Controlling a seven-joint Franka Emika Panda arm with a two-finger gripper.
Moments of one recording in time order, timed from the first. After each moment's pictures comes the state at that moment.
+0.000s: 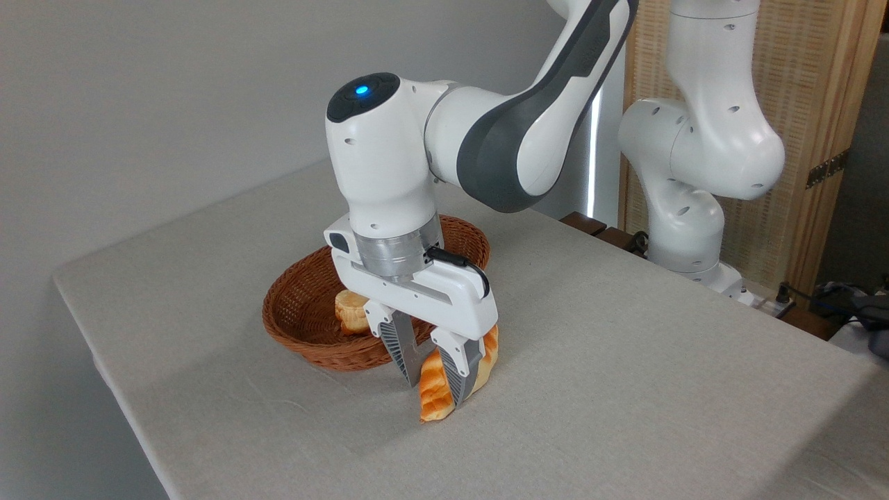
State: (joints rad) arm -0.07 -0.03 0.07 -2.17 0.00 2.09 0.56
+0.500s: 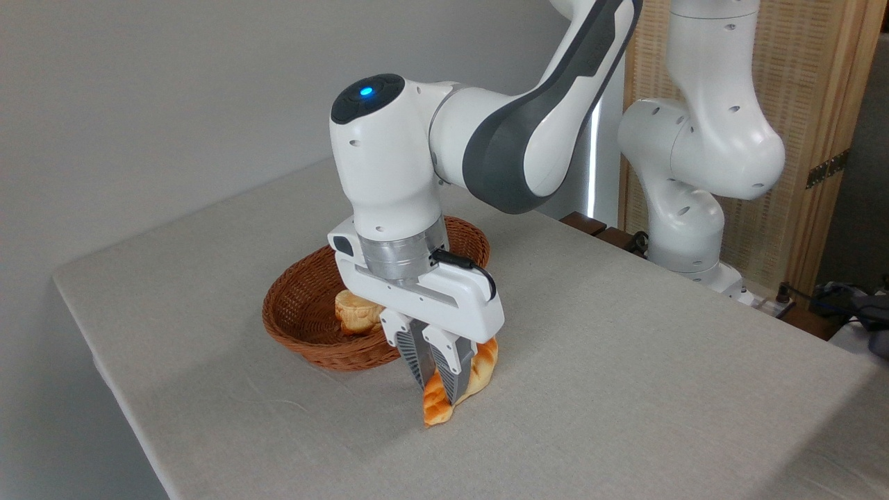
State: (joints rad) arm -0.06 -0.03 0.08 -2.17 0.02 2.09 0.56
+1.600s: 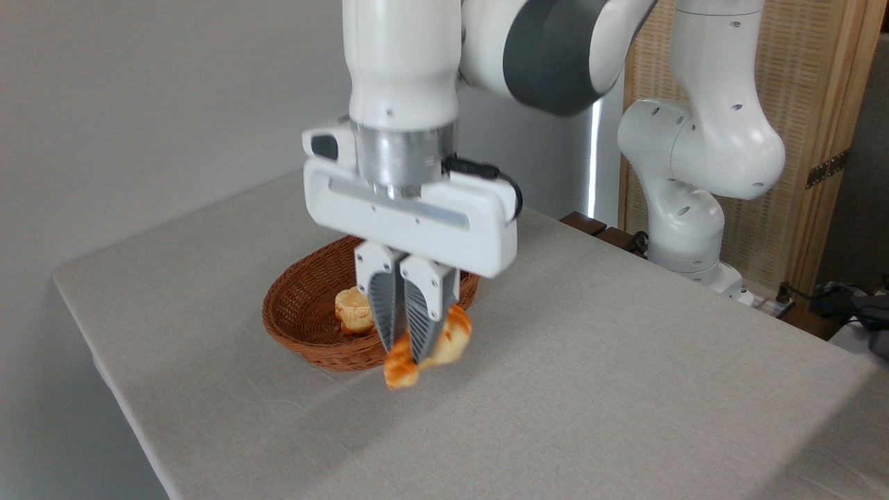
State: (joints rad) arm -0.05 -0.08 0.18 -1.92 -0.08 1.98 0.56
